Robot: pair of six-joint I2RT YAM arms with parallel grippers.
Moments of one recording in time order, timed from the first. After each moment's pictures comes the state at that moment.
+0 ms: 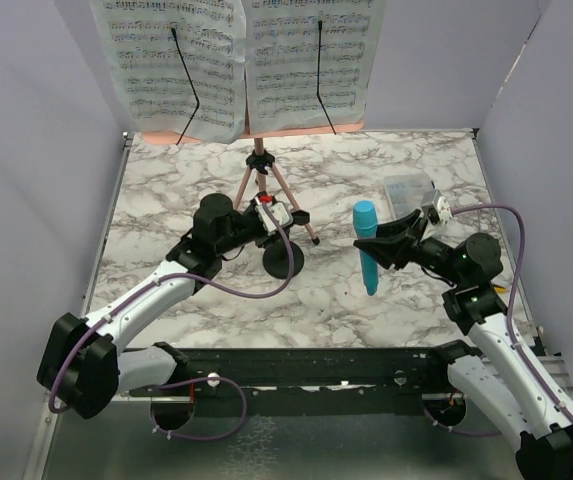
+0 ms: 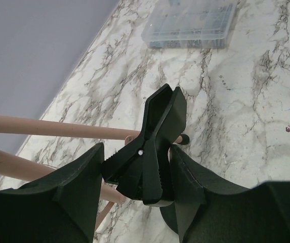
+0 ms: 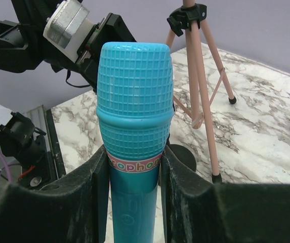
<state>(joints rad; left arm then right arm) -0.57 1.19 0.76 0.25 0.44 0.48 0.29 0.70 0.52 0.36 -0.76 0.29</state>
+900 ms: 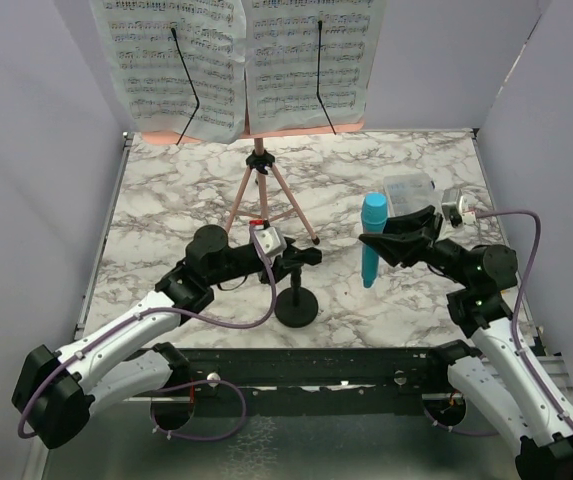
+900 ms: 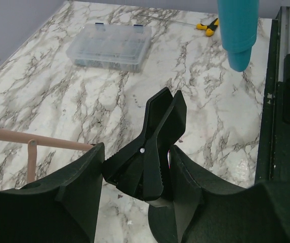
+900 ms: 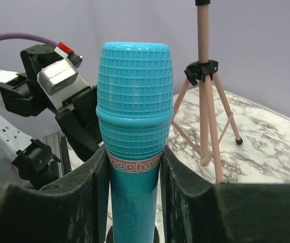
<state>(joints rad) -0.69 0.96 0.62 0.21 0.51 0.18 0.29 0.66 0.56 0.48 -0.76 0.41</state>
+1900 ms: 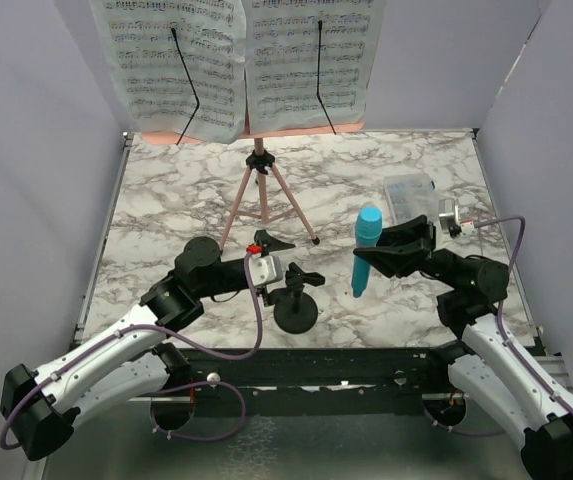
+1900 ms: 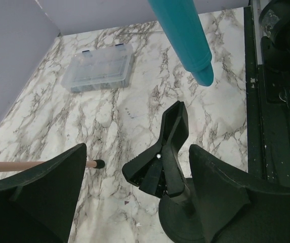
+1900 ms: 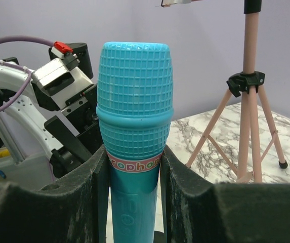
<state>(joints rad) -0.81 0.83 0.62 0.11 0.51 0.35 0.33 0.72 0.43 0.90 -0.83 0.61</state>
